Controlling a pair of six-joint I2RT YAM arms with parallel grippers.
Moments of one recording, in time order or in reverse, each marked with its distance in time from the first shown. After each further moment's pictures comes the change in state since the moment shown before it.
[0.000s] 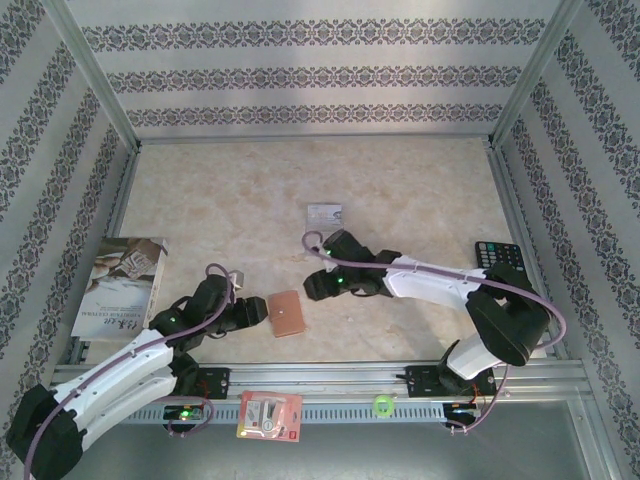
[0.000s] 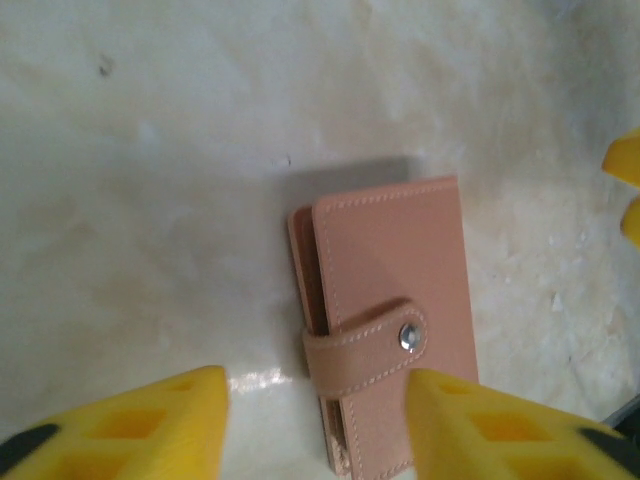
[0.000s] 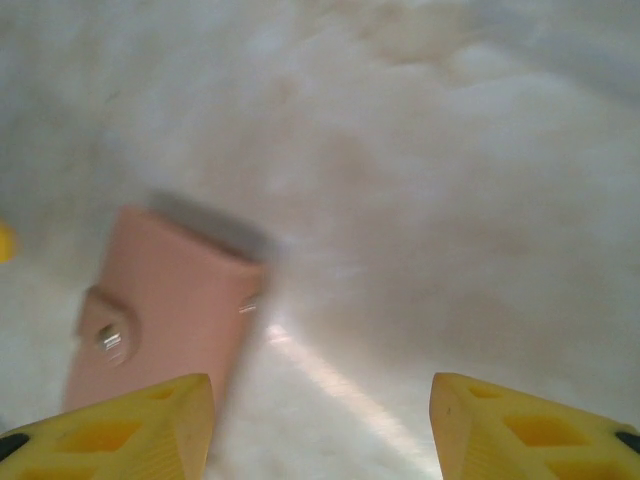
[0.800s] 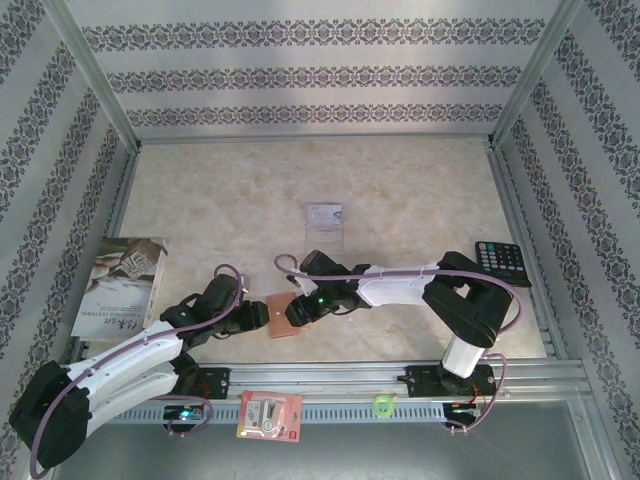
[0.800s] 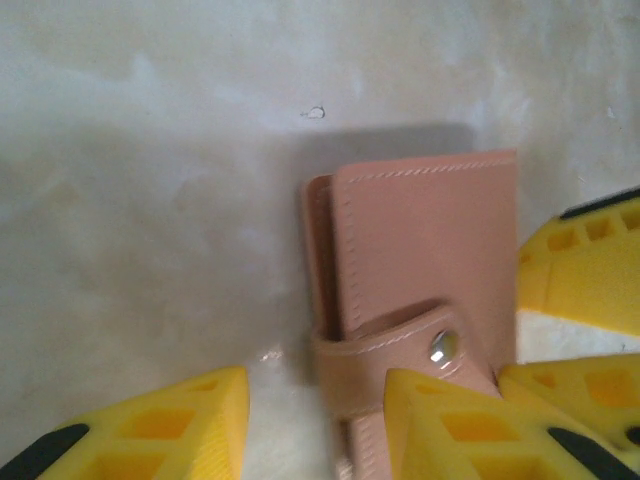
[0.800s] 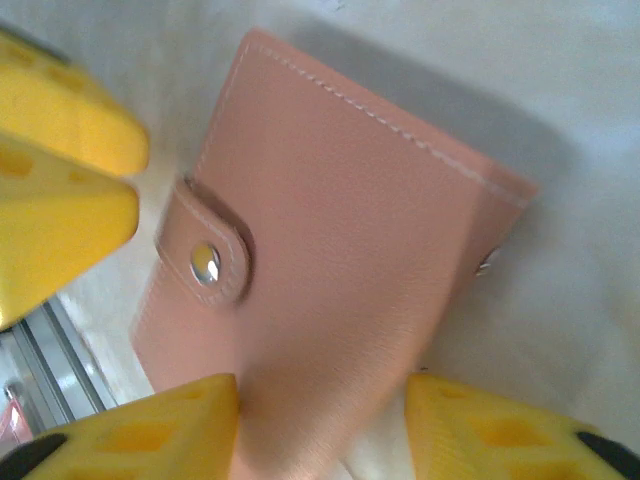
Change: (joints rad) left arm -0.018 0.140 0.000 0.051 0.016 0.000; right arm 0.100 0.194 0.010 0.133 -0.211 0.051
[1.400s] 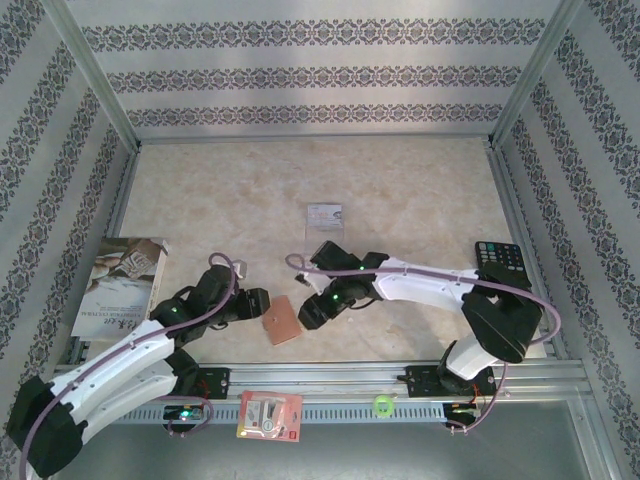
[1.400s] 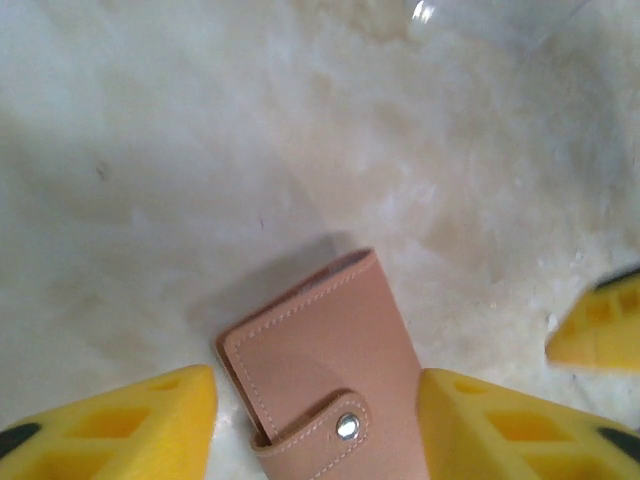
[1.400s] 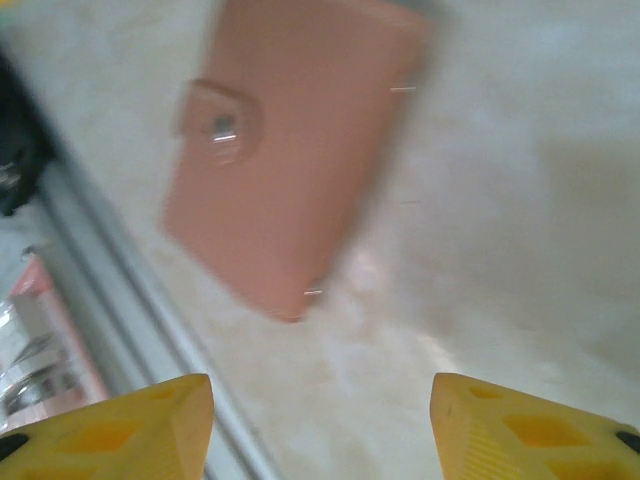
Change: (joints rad) left arm 0.007 -0.097 0.145 -0.141 -0.119 0.086; right arm -0.003 -0.175 0.075 -0.380 -0.012 -0.205
